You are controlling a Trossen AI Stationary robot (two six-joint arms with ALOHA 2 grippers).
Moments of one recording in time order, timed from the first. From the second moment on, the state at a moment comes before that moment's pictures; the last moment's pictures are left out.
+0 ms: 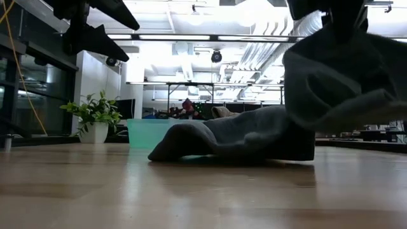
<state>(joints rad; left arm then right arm) -0.52 1.15 0.76 -0.27 -0.68 -1.02 0.19 1.37 1.23 -1.12 -0.19 0.83</state>
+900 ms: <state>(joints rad) -0.52 1.15 0.76 -0.07 -0.66 -1.24 0.22 1.37 1.60 -1.28 0.47 0.48</state>
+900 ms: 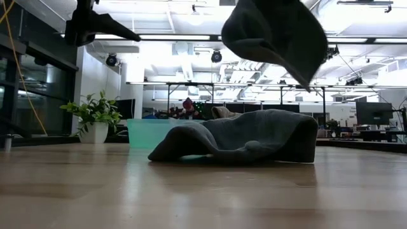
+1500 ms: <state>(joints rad) -0.52 1.15 0.76 -0.04 -0.75 -1.57 0.22 1.37 1.60 -0.96 0.89 0.09</state>
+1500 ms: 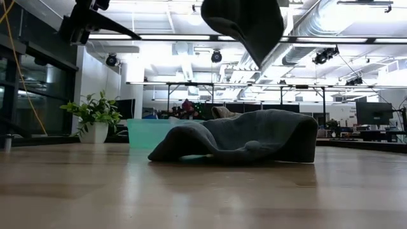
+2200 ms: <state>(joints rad) -0.38 1.15 0.76 0.19 -0.71 -1.78 0.22 1.37 1.60 -0.61 0.96 -0.26</state>
